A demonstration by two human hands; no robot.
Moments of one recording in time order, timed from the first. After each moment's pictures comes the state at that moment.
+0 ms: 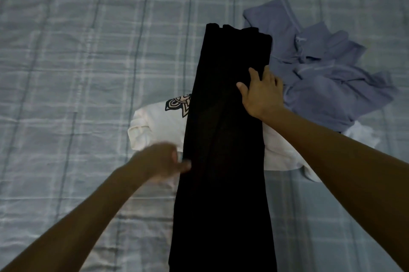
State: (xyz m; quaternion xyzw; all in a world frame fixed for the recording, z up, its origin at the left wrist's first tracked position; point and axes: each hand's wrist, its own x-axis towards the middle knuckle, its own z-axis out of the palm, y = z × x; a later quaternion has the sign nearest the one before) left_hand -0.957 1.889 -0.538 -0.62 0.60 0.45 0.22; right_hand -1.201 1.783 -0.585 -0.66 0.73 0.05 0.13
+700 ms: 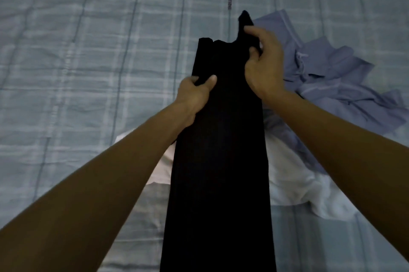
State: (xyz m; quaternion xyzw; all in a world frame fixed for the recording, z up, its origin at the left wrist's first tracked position) left_hand -1.048 1.730 -0.585 -0.67 0.34 0.58 -0.32; right_hand -1.195 1.694 -0.564 -0.61 0.63 -0.44 0.20
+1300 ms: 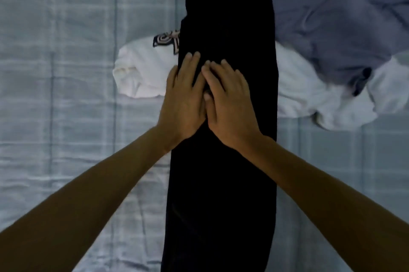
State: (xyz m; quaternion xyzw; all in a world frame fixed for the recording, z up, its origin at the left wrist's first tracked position) left_hand -1.013 1.924 -0.617 -0.56 0.79 0.18 -0.16; right_hand -1.141 1.935 -0.598 -0.77 0.59 -0.16 0.18
